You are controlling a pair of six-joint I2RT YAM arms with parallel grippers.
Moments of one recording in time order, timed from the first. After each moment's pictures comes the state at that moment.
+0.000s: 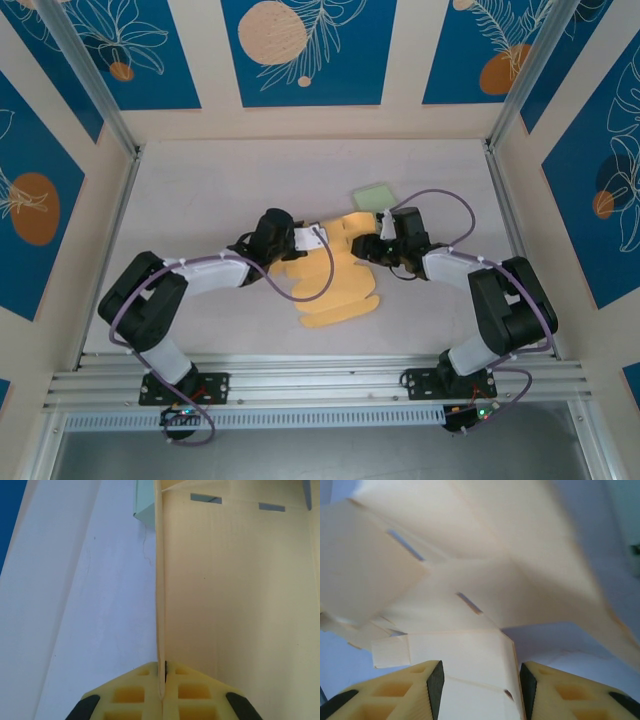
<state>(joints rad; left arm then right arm) -0.68 1.65 0.84 0.27 -0.09 0.89 0.35 1.53 0.67 0.06 -0.45 0.57</state>
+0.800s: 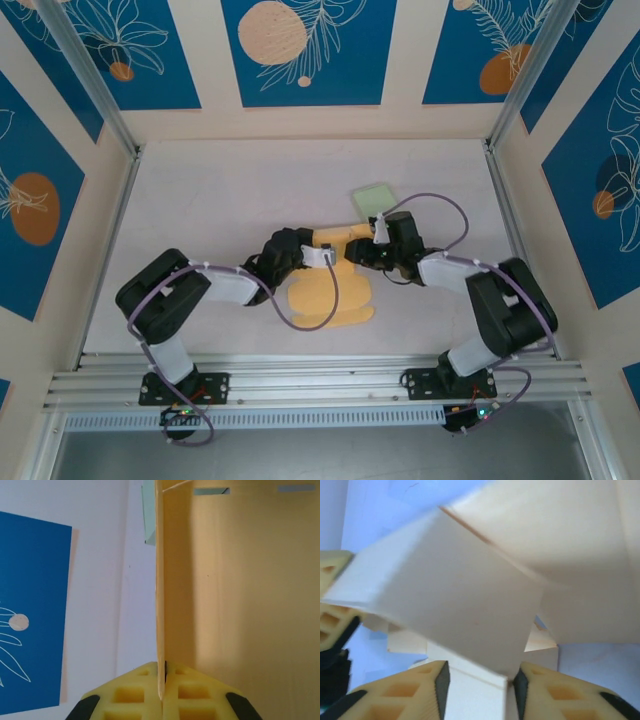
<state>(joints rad) -0.78 1.74 0.69 0.70 -0.23 1.21 0.38 1.49 0.63 0.11 -0.47 0.61</state>
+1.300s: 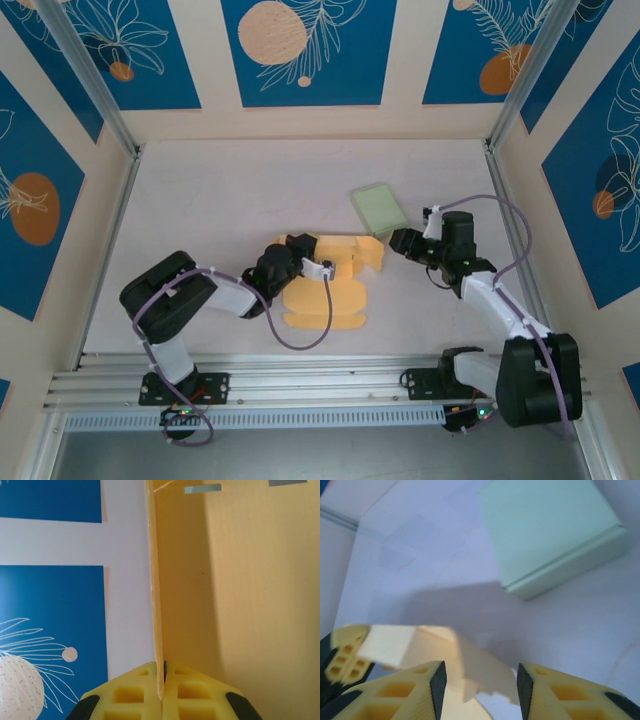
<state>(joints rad) -0.81 1.76 0.59 0.95 -0.19 1.44 0.06 1.16 0.57 -0.12 -0.49 0.50</state>
